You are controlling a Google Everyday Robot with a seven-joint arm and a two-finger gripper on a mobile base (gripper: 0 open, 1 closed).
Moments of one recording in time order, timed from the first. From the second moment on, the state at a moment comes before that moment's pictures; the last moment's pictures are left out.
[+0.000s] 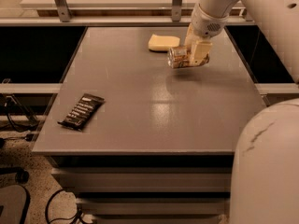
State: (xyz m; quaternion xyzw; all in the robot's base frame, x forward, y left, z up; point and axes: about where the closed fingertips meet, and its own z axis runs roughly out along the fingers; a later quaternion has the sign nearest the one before) arm 0.682 -0.144 0.889 -0.74 0.66 -0.02 0.15
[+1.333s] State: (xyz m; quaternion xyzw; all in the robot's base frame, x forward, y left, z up) arm 0.579 -0.050 0.917 -0.85 0.49 0.06 0.18
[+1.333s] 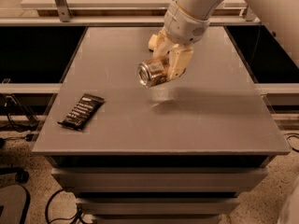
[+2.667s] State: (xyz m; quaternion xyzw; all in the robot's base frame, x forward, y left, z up) arm 0.521 0.080 0.898 -0.96 0.26 0.02 0.10
